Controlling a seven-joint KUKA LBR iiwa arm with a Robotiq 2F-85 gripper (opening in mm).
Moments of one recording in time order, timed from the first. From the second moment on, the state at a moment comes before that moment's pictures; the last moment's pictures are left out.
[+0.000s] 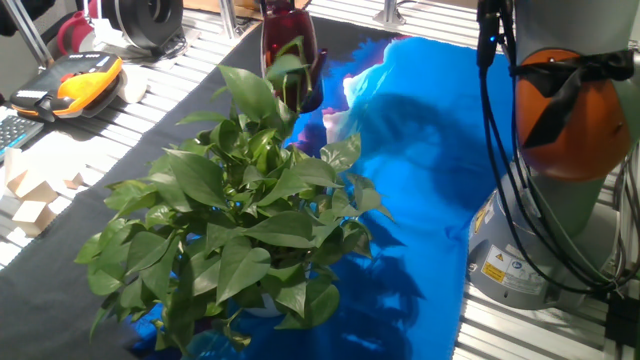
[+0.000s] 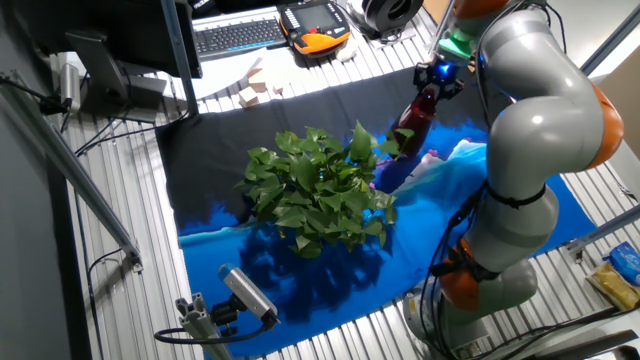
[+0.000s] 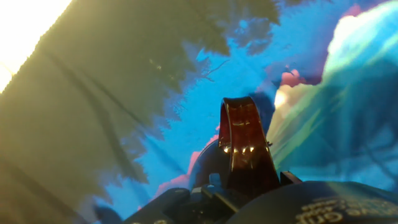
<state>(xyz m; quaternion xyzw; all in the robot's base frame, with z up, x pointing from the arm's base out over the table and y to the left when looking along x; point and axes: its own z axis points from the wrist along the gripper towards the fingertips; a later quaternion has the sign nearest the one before) 0.522 -0.095 0.339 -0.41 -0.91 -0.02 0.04</state>
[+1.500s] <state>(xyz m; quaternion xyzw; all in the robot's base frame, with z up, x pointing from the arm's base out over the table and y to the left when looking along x) 0.511 -0.068 0.373 -0.52 -0.84 0.14 -0.04</state>
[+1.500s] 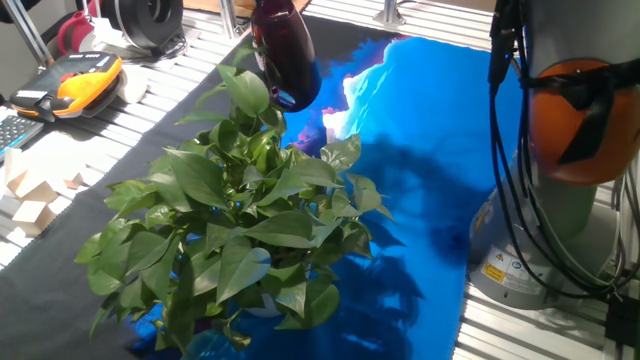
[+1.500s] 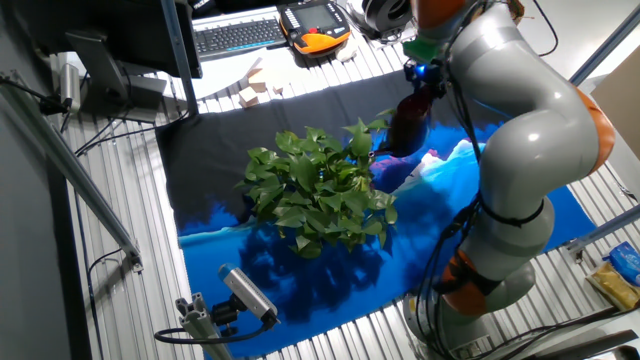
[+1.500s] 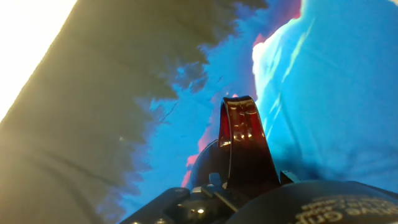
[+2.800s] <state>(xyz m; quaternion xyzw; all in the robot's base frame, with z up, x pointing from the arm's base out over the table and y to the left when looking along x) 0.507 -0.062 0.379 -0.56 -0.79 0.24 -0.06</state>
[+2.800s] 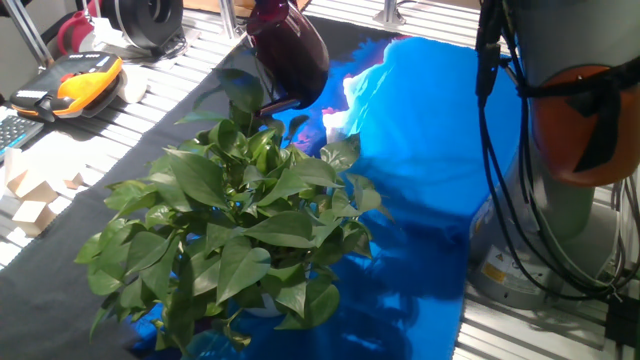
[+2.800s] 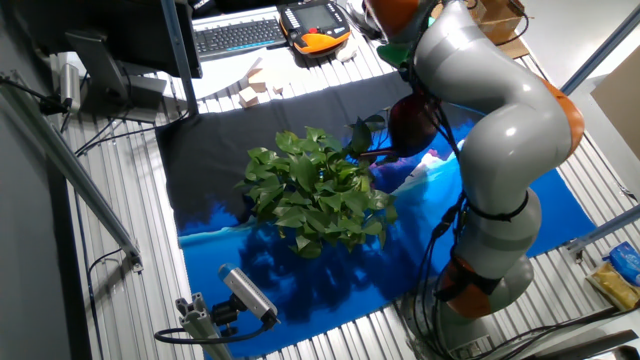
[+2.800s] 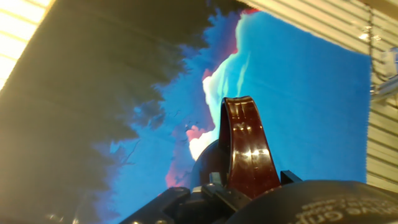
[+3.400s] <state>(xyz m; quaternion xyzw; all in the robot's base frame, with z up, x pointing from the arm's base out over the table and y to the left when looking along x) 0.507 -0.058 0.382 -0.57 -0.77 0.27 -0.06</state>
